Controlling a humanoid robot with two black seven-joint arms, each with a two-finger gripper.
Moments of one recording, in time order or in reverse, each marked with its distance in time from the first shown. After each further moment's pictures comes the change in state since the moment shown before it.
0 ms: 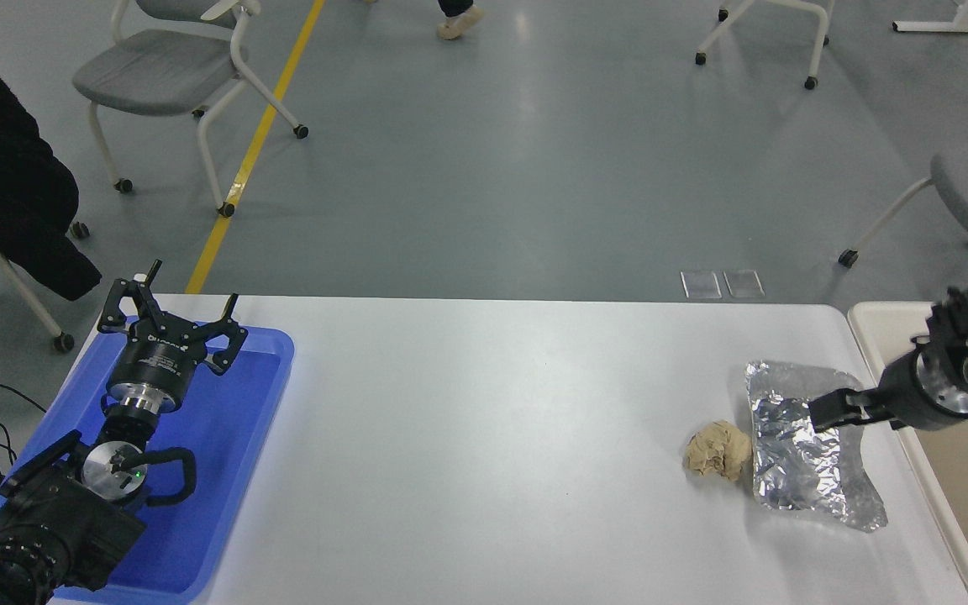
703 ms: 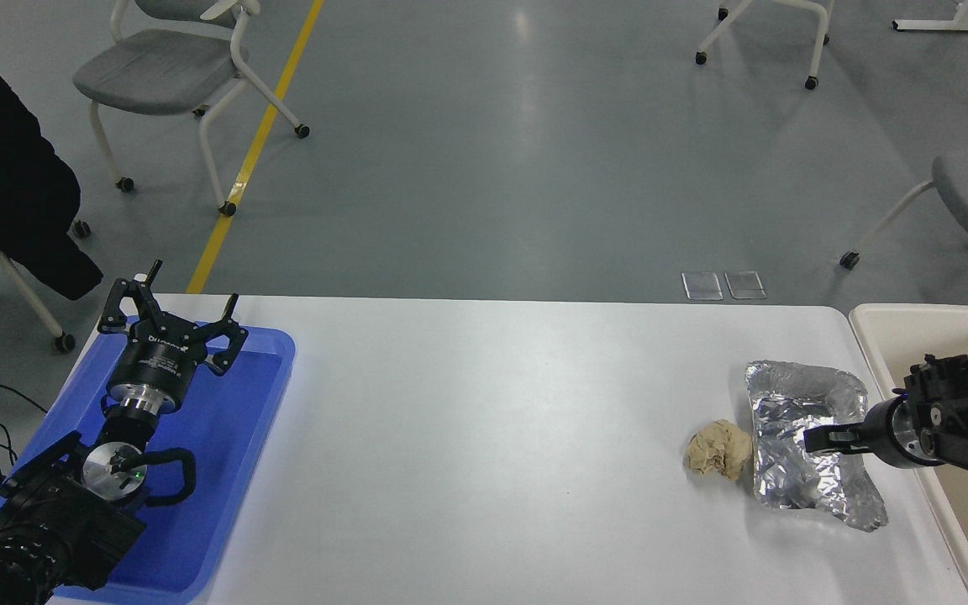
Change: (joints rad) left arm 0.000 0.000 0.000 0.000 0.000 0.000 0.000; right arm -0.190 0.068 0.122 -0.136 -0.007 -0.104 -0.046
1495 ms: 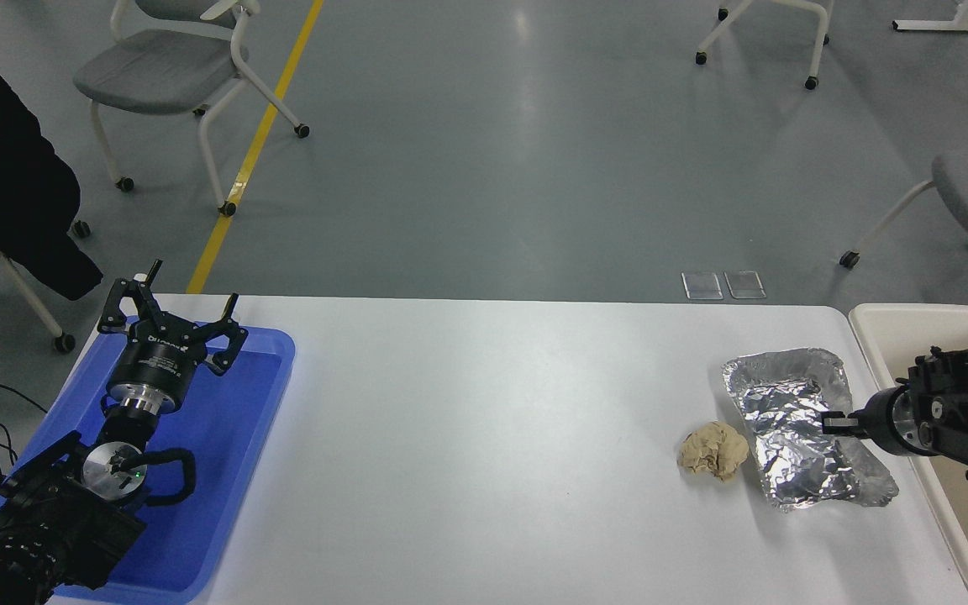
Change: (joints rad) left arm -0.001 0.000 0.000 -0.001 0.000 0.000 0.000; right arm 0.046 -0.048 0.044 -0.002 -0.018 0.011 -0.002
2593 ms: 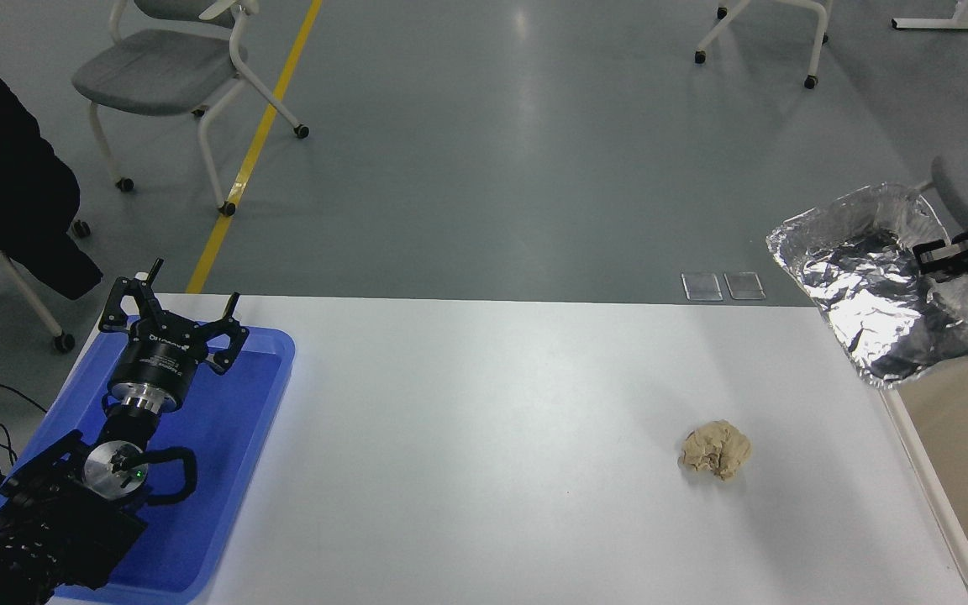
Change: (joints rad) left arm 0.000 -0.001 0.000 0.000 0.000 0.000 0.000; right arm 1.053 -0.123 -0.502 0.556 0.021 0.361 -0.091
